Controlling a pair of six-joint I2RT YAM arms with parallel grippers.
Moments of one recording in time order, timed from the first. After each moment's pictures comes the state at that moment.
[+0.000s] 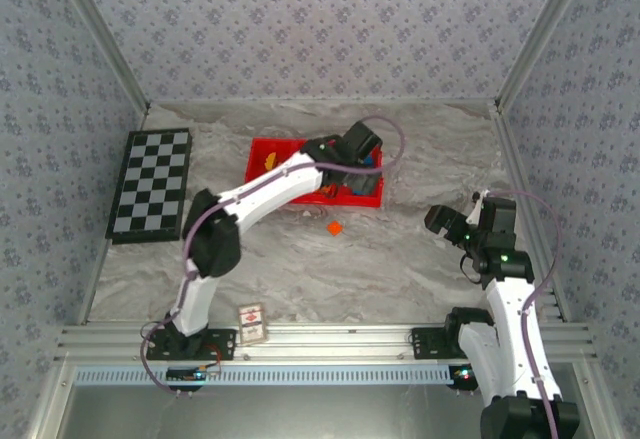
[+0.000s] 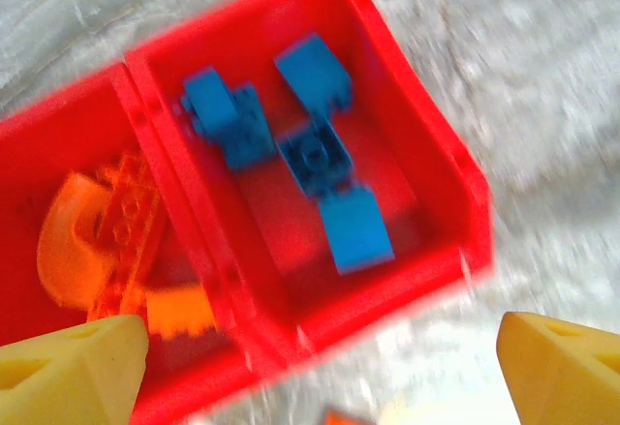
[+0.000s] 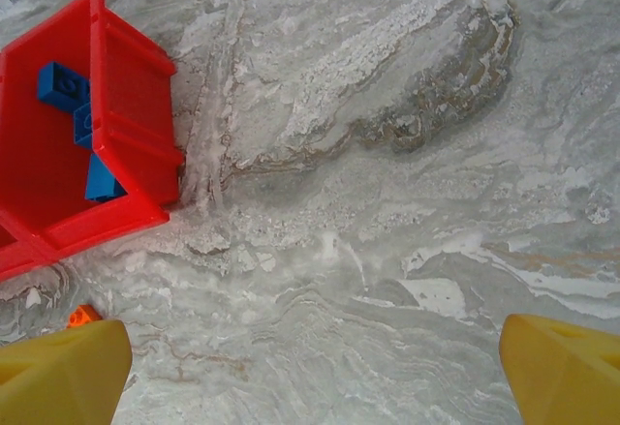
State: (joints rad) left arm -0.91 2.01 1.86 -0.81 -0.26 -0.26; right arm -0.10 0.70 0.59 -0.65 -0.20 0.40
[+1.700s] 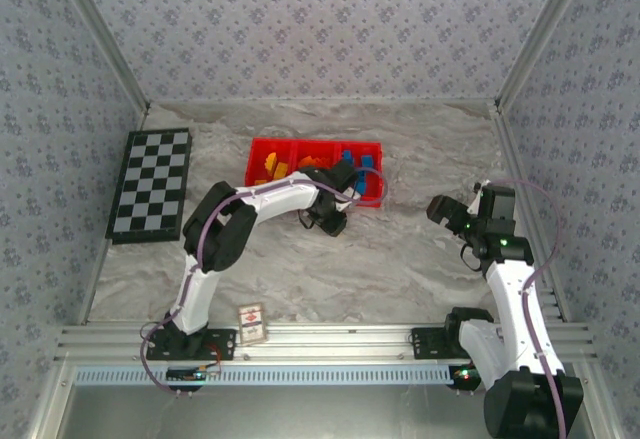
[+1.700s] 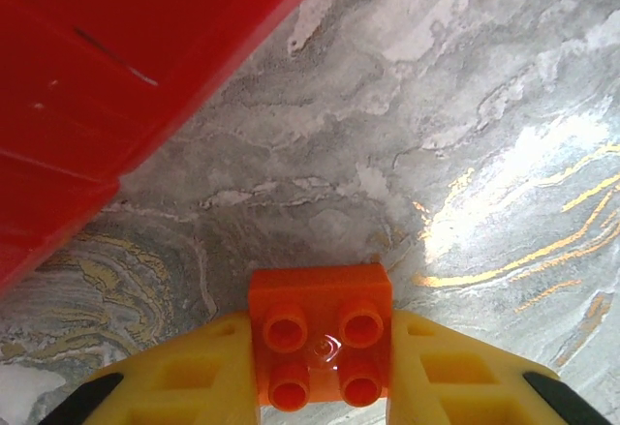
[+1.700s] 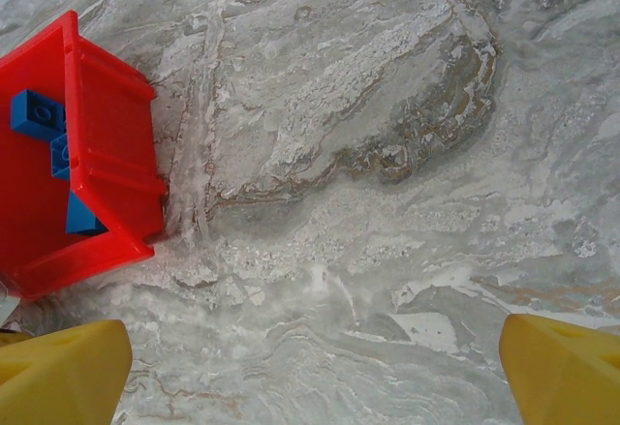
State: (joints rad) left arm -0.84 2.11 1.57 -0.81 0.04 -0.06; right arm -0.10 0.82 0.64 -0.61 -0.17 0.40
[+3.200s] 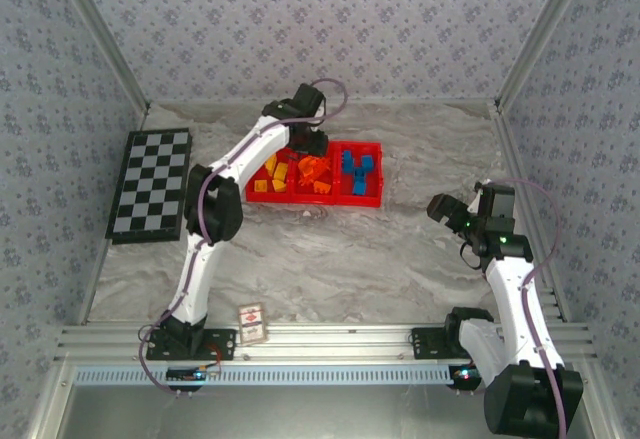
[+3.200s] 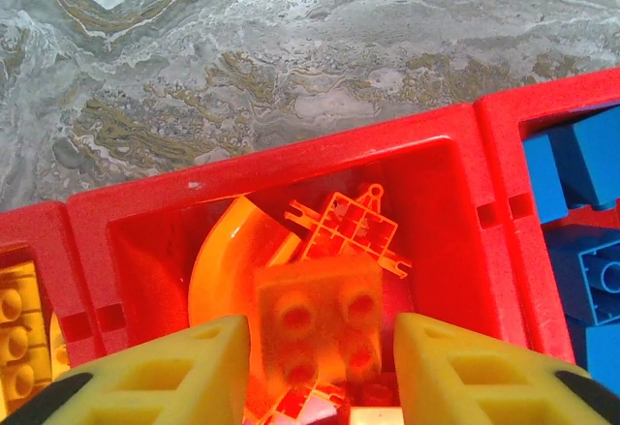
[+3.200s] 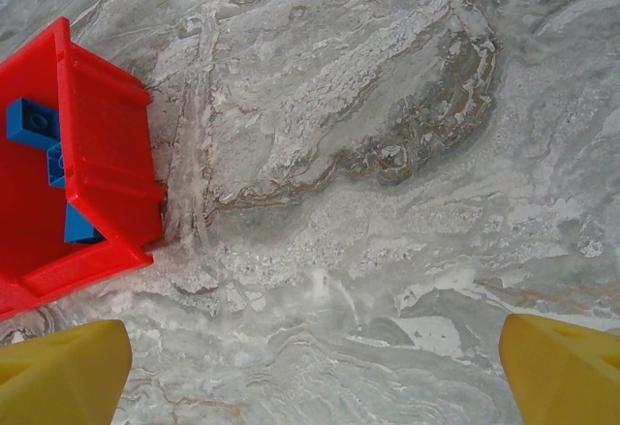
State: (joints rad) left arm -0.55 2.31 2.20 -0.96 0.01 -0.27; right arm -0.11 0.84 0.64 -0.59 -0.17 0.43
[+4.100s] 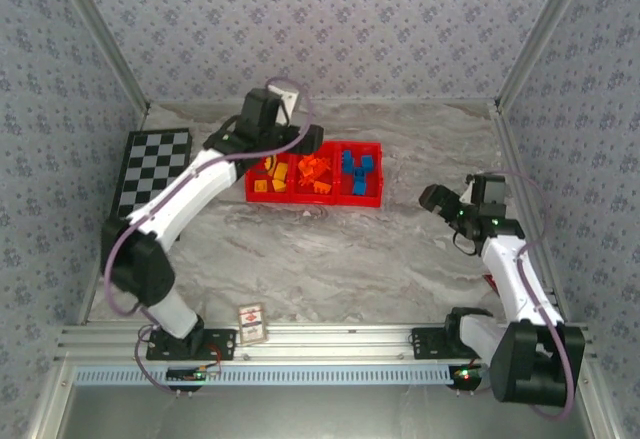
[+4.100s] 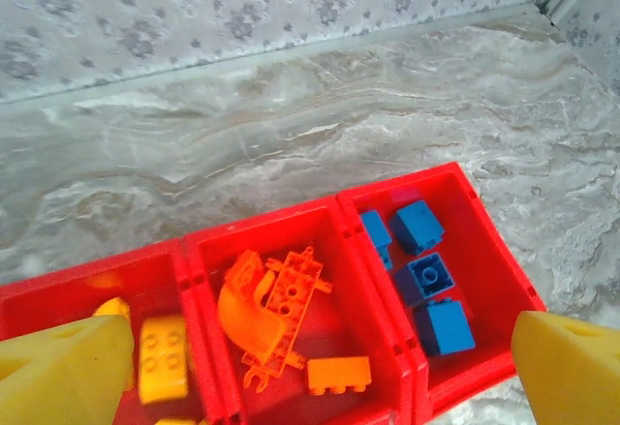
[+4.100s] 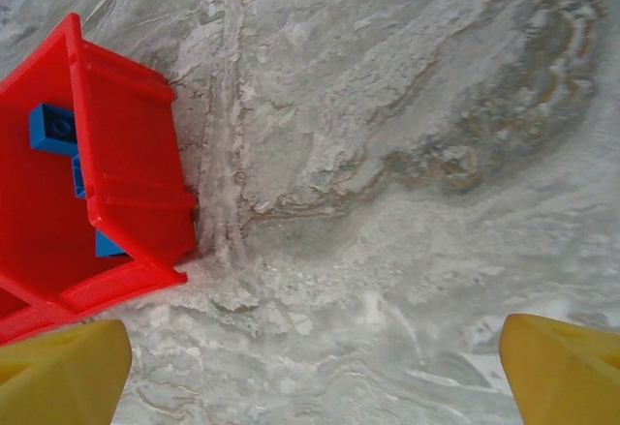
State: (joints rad) left arm -0.55 1.60 1.46 -0.41 0.00 -0.22; right arm -0.08 1.05 0.68 -0.45 -0.26 0.51
